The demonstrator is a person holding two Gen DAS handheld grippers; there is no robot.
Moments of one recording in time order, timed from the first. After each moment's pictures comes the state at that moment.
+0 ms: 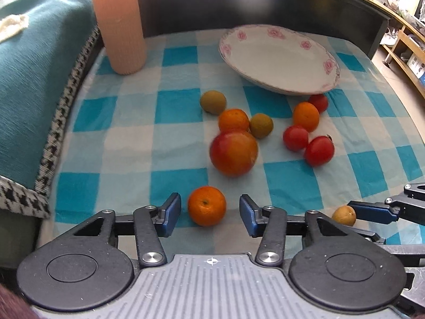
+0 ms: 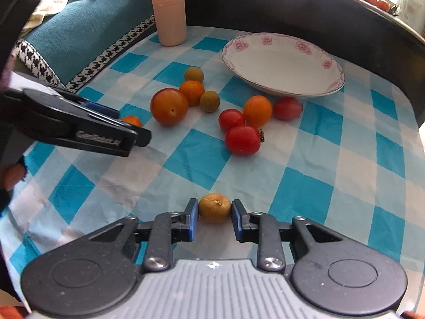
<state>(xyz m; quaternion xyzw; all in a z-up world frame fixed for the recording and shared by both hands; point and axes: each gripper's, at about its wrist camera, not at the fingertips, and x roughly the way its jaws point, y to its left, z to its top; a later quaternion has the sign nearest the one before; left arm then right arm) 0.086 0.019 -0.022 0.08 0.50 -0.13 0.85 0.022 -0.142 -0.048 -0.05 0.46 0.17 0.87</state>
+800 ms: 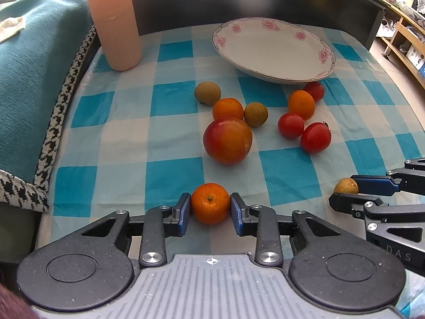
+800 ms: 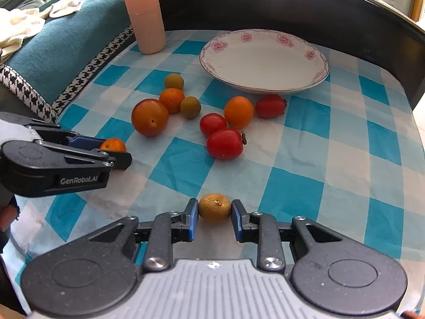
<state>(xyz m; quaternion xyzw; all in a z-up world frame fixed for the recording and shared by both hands) 0.076 0.015 -0.023 0.10 0.50 -0.12 0.85 0.034 -0.154 -0.049 -0.01 0.47 0.14 0.87</state>
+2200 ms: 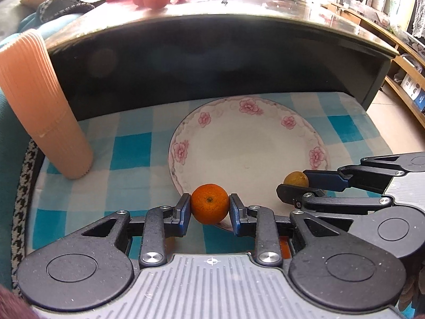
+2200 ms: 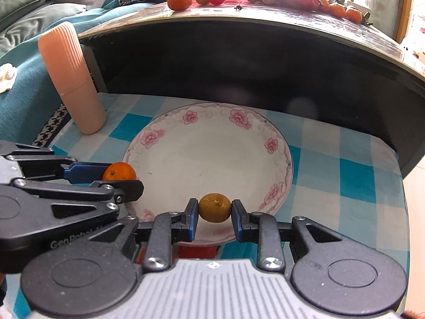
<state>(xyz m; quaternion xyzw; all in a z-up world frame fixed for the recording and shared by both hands) 0.183 -0.058 0.005 0.08 0.45 -0.15 0.88 0.169 -0.198 -0.030 0.00 0.41 0.11 0.90</state>
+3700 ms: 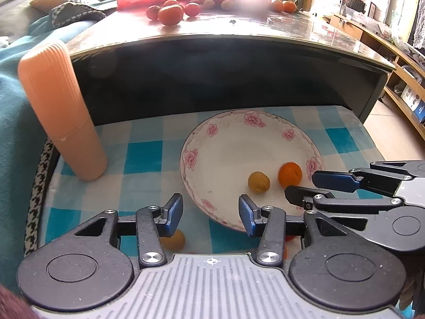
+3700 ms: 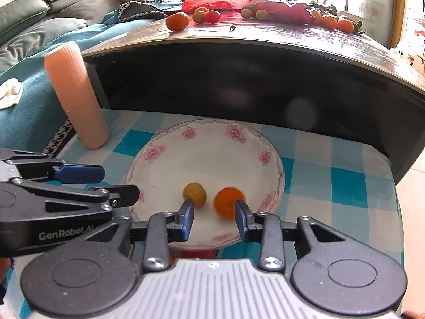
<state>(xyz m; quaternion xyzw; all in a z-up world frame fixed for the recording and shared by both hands) 0.167 -0.045 0.027 0.07 0.43 -0.14 0.89 0.157 -0.203 -0.013 0.01 0.39 0.11 0.92</state>
